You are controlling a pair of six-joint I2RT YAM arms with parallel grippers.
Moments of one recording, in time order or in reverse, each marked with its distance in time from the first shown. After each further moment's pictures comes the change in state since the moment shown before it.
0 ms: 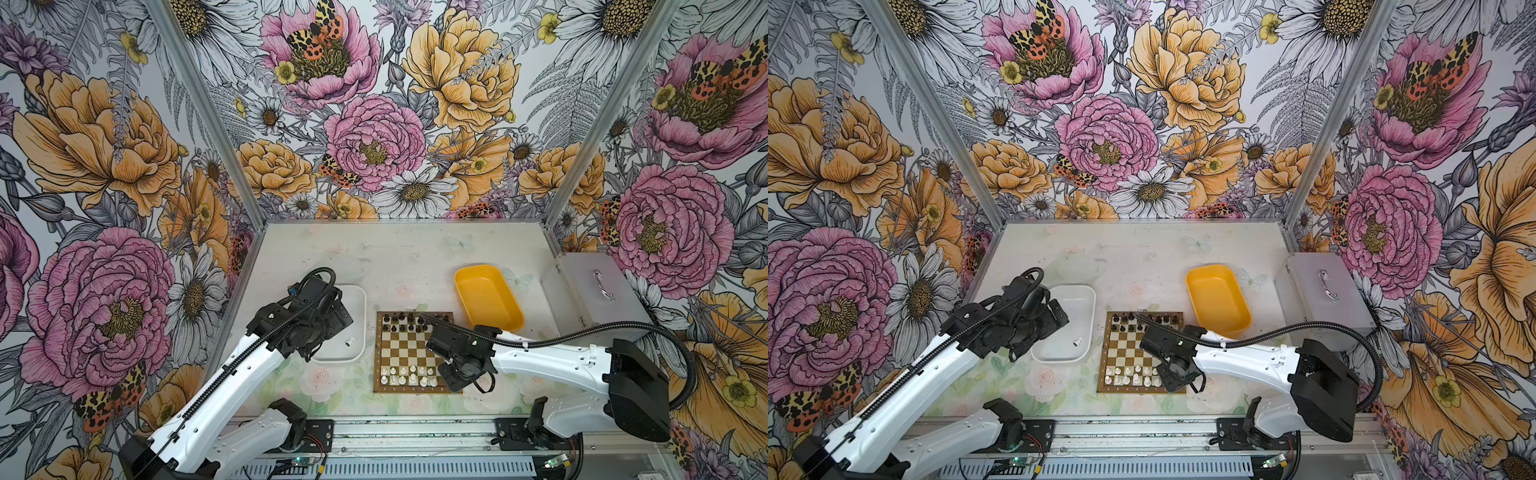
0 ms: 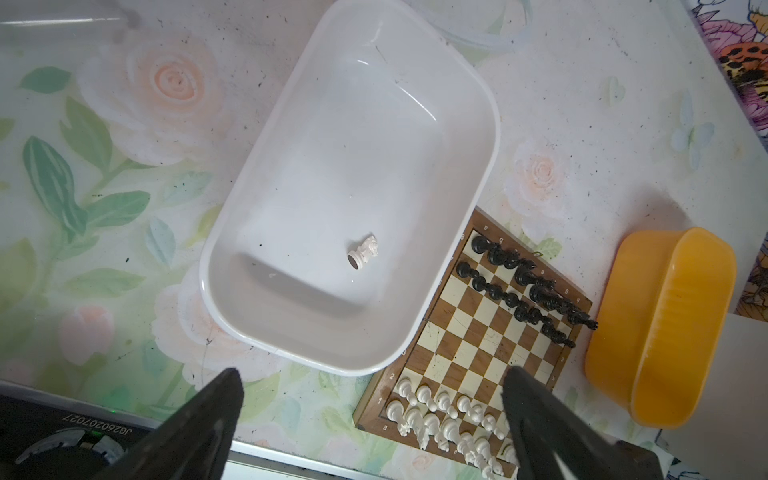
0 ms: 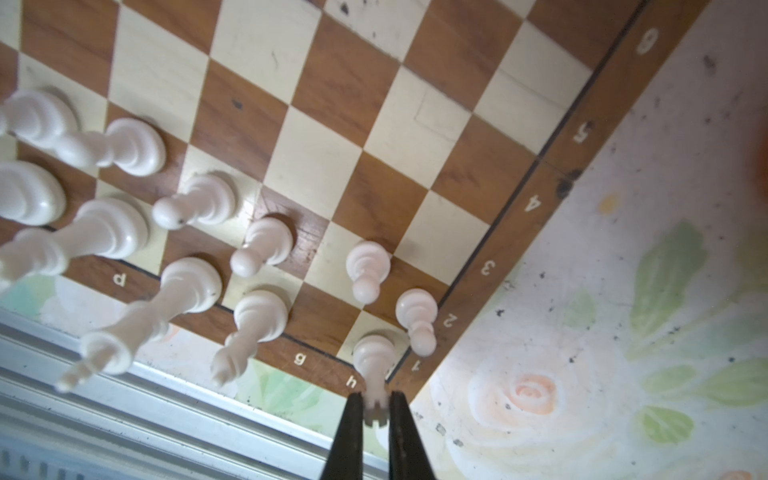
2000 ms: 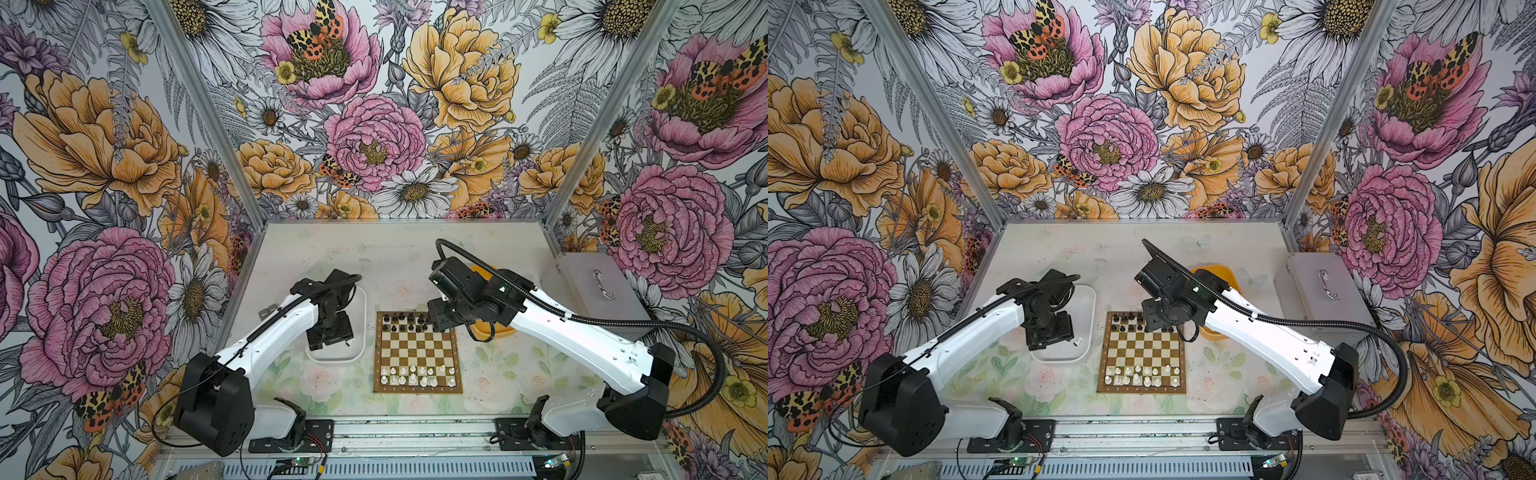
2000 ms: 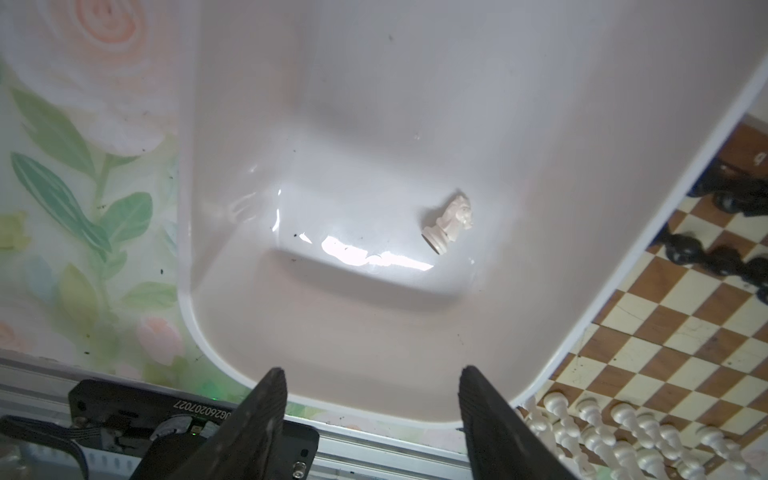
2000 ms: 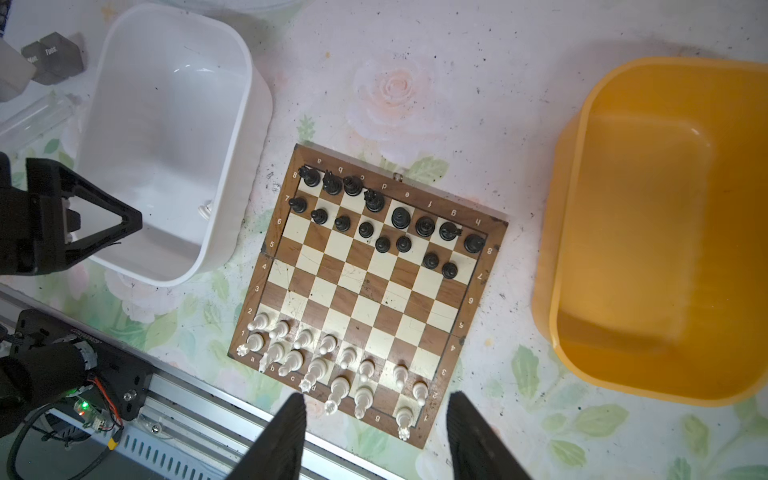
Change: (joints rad) left arm 0.095 0.396 0.018 -0.031 0.114 0.356; right arm -0.161 0.051 0.626 -0.212 0.099 -0.019
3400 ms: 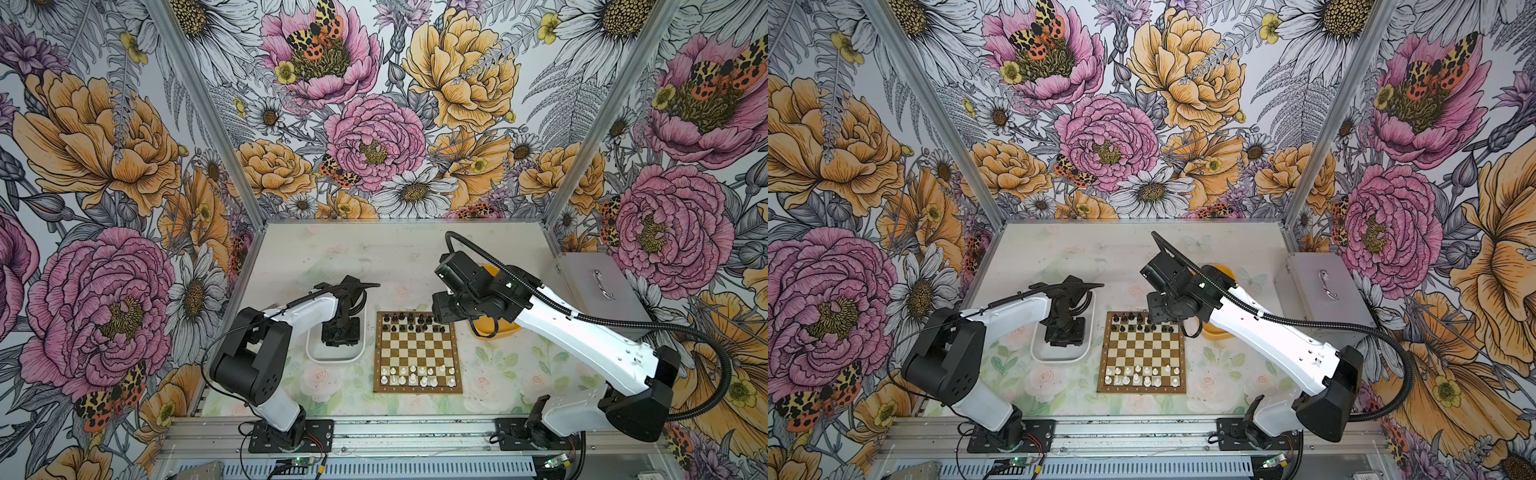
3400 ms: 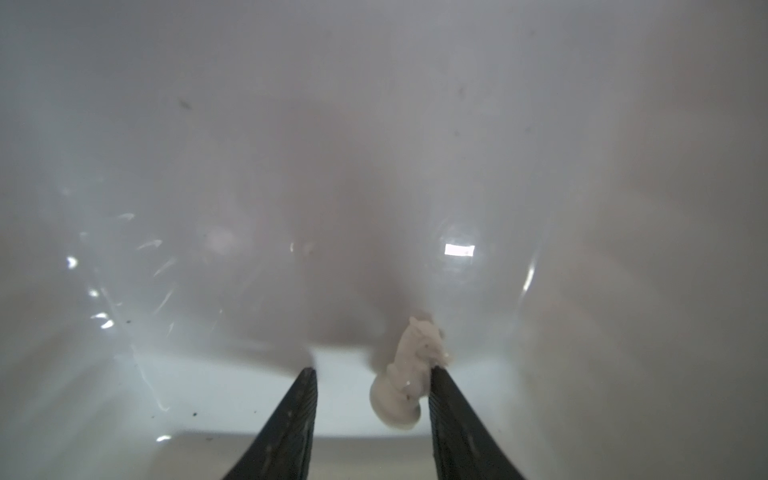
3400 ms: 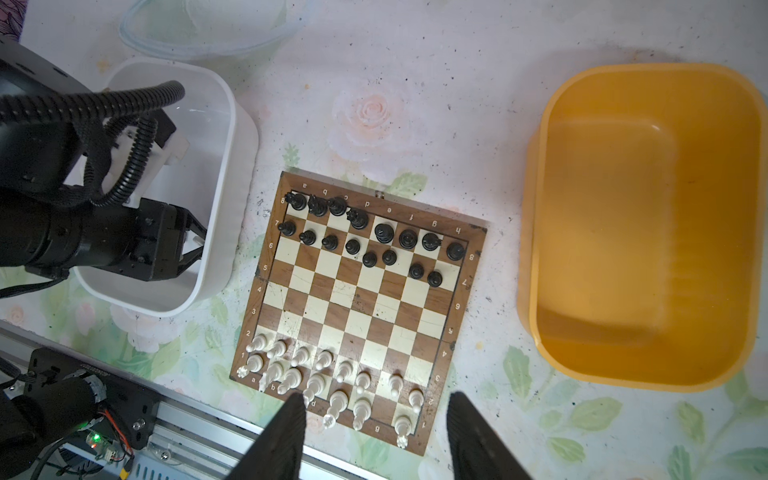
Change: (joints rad) left arm 0.005 0.247 -0.104 0.310 0.051 0.231; right arm -0.032 -0.030 0.000 -0.008 0.024 0.043
